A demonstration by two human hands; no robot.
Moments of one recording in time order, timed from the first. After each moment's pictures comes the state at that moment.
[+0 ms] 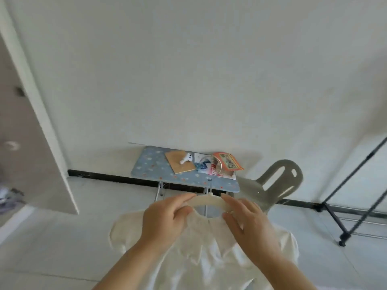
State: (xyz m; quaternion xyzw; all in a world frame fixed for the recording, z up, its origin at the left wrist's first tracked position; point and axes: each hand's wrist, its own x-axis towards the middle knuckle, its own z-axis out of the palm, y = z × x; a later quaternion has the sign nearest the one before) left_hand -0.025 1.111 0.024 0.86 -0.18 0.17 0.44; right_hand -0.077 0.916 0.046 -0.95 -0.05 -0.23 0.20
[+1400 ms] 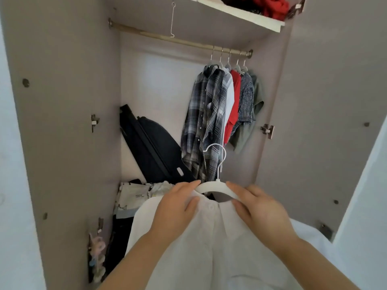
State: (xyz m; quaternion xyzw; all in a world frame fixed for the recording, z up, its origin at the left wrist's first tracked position) left_hand 0.199 1.773 0.123 0.84 0.28 0.45 0.13; right_hand 0.366 1.650 0.166 -0.69 -0.65 -0.22 0.23
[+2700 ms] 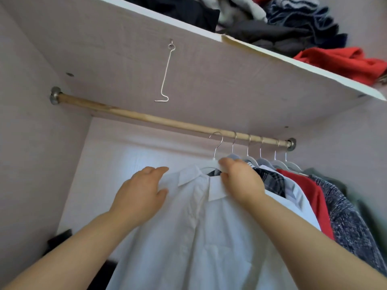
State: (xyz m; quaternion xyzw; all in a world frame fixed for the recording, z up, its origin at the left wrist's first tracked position) left_hand 0.332 2.314 0.418 0.78 0.35 0.50 -0.14; right_hand 0.542 2.244 0.471 -0.67 -0.56 -0.37 0.31
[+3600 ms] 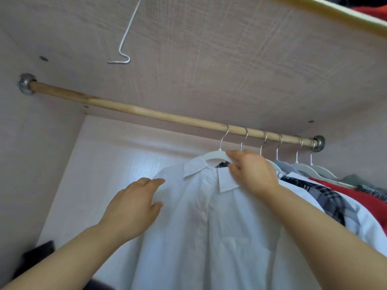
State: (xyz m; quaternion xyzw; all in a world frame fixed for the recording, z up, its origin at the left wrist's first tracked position) left_hand 0.384 2.384 0.413 0.77 0.38 0.49 -0.18; right_hand 0.626 2.322 0.508 -0.60 -0.59 -0.41 0.34
